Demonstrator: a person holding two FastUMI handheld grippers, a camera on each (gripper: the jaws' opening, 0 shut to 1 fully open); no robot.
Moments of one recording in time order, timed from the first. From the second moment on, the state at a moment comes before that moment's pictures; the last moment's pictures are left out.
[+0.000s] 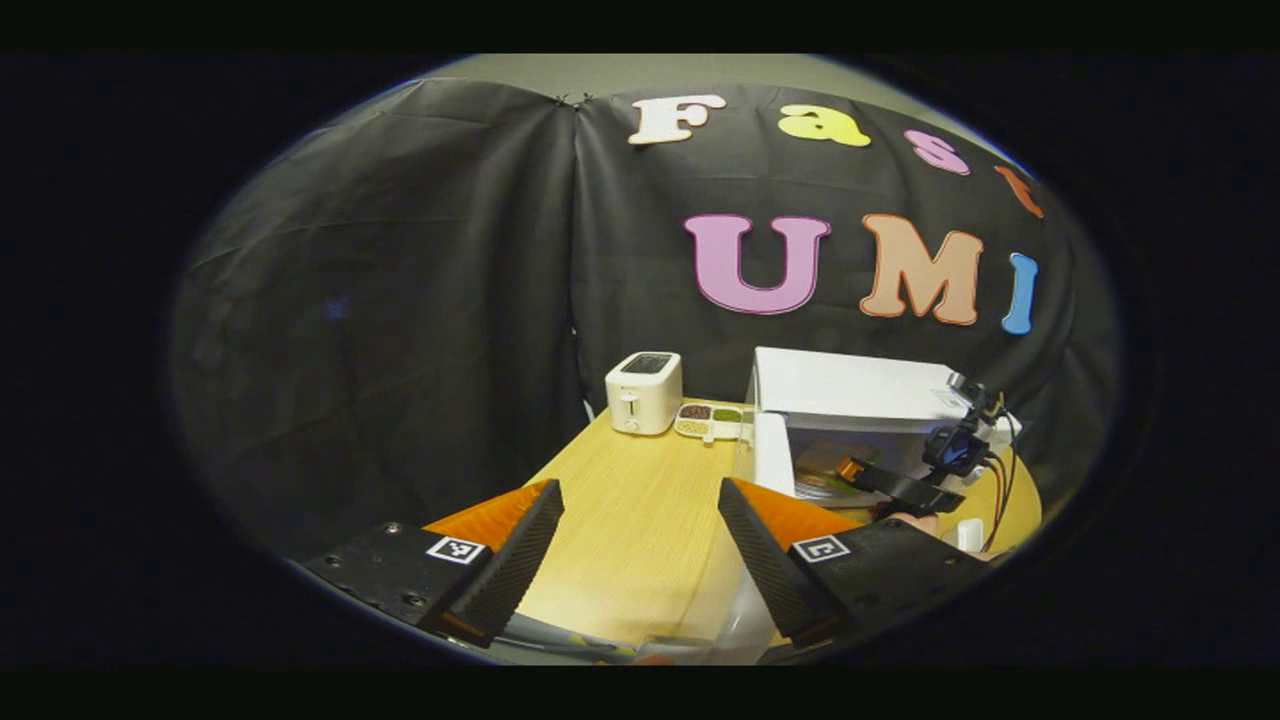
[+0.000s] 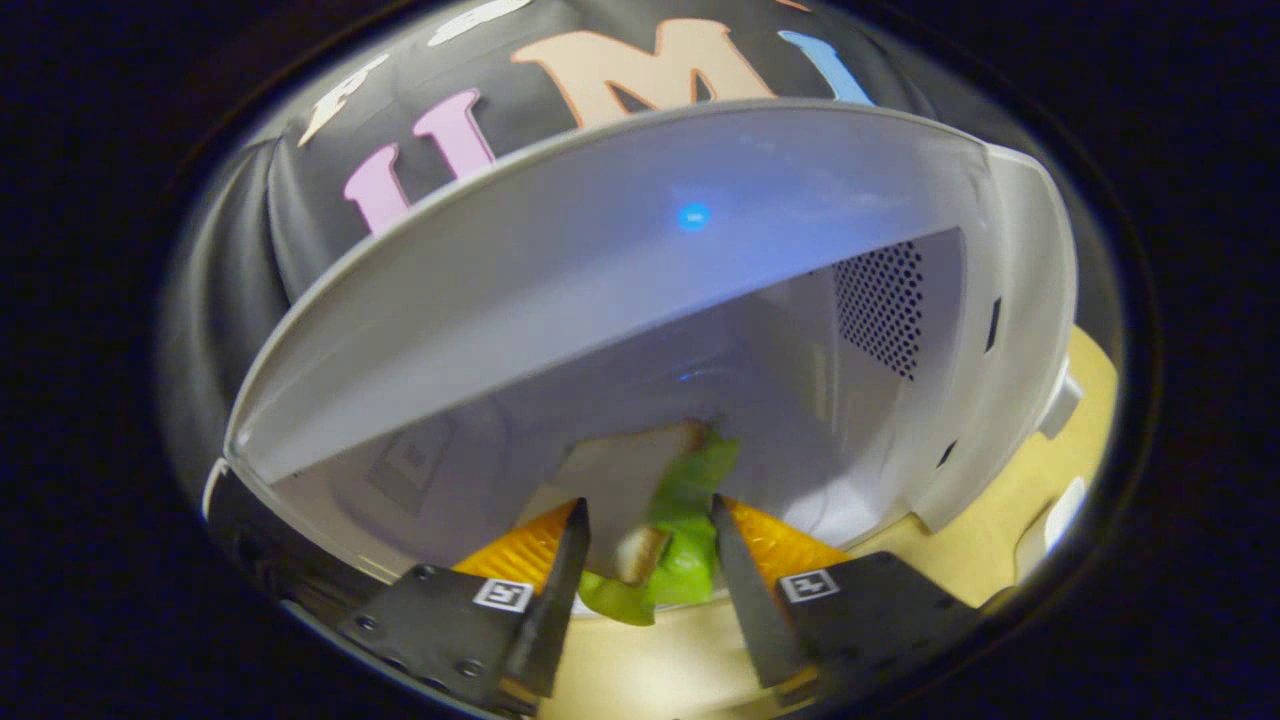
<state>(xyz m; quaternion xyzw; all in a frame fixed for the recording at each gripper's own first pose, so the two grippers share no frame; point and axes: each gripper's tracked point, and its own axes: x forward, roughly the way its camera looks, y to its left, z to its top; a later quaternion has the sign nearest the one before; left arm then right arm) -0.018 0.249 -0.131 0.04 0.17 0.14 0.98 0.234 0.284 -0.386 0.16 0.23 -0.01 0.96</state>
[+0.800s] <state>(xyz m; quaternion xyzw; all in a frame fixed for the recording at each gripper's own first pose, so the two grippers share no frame) -0.048 0.267 -0.162 0.04 0.21 0.12 0.97 0.185 0.251 -0.328 0.11 0.18 -0.01 0.98</state>
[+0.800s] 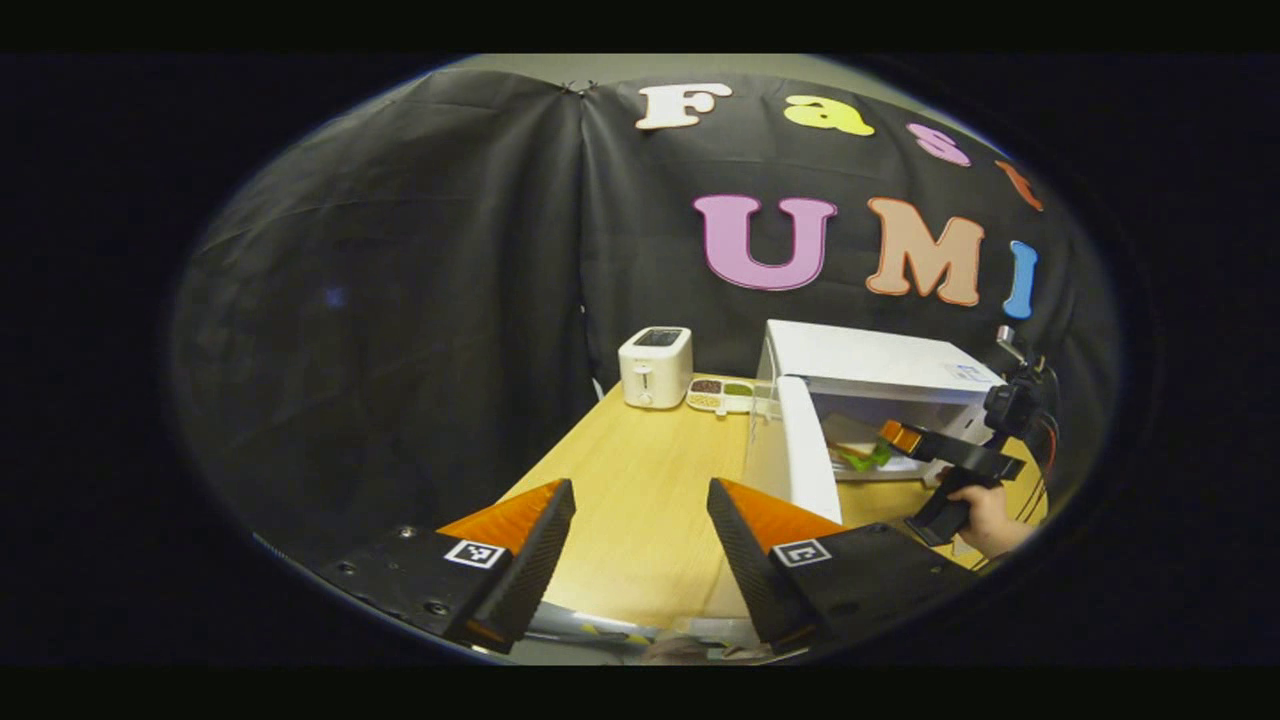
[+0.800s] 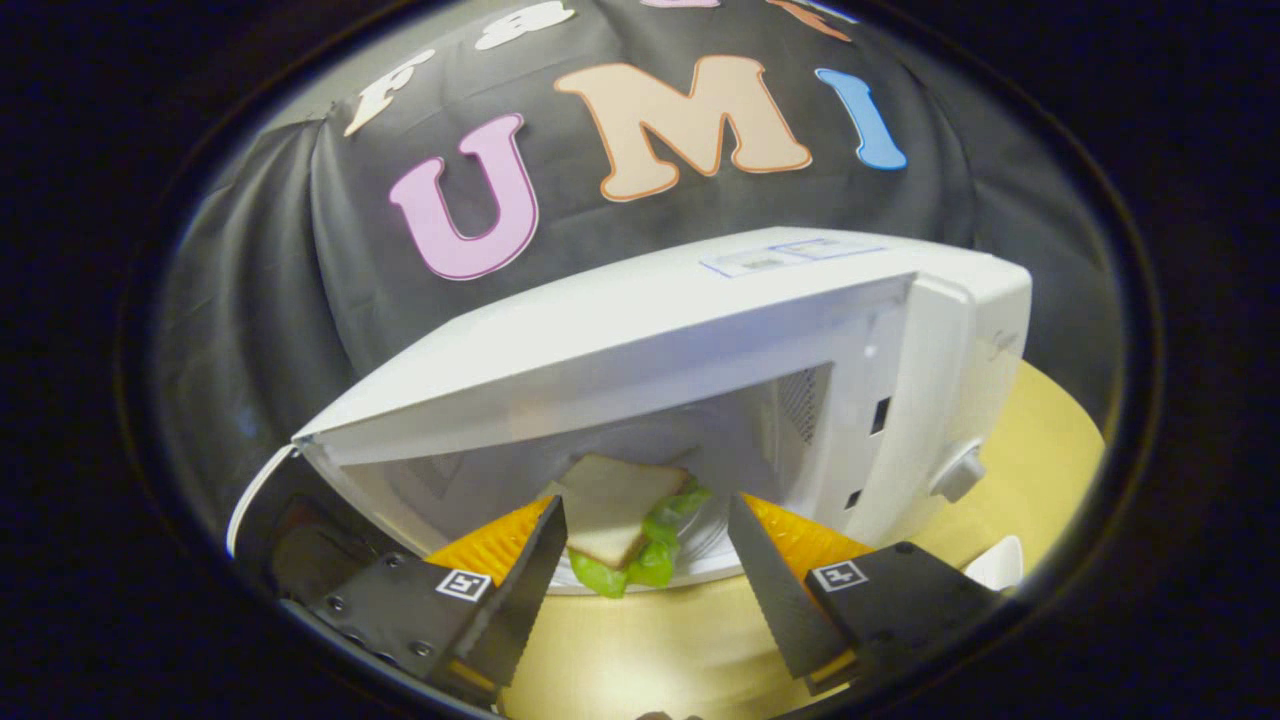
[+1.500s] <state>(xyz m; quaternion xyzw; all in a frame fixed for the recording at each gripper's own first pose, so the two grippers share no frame) -0.068 0.253 -0.213 0.04 0.27 0.03 0.96 0.078 0.258 -0.285 0.10 0.20 0.02 0.97</state>
